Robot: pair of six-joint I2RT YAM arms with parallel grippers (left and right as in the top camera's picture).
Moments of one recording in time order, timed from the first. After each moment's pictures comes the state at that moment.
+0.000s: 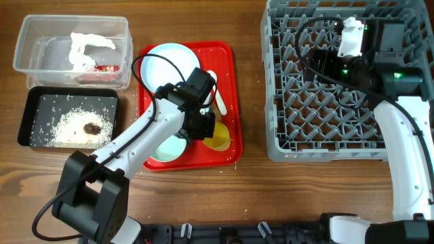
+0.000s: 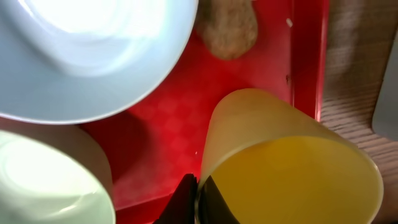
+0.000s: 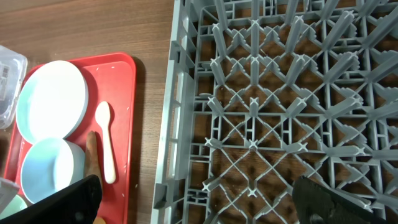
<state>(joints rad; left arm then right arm) -0.53 1.70 1.19 -0.93 0.15 -0.40 -0.02 1.46 1.39 -0.84 -0.26 0.07</state>
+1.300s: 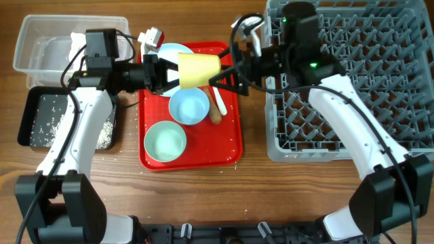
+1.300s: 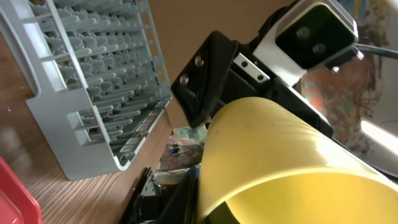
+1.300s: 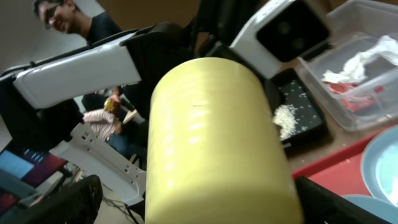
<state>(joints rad) 0.00 1.62 1.23 -0.49 1.49 -0.45 0.34 1.69 1.40 -0.22 -1.36 0.16</state>
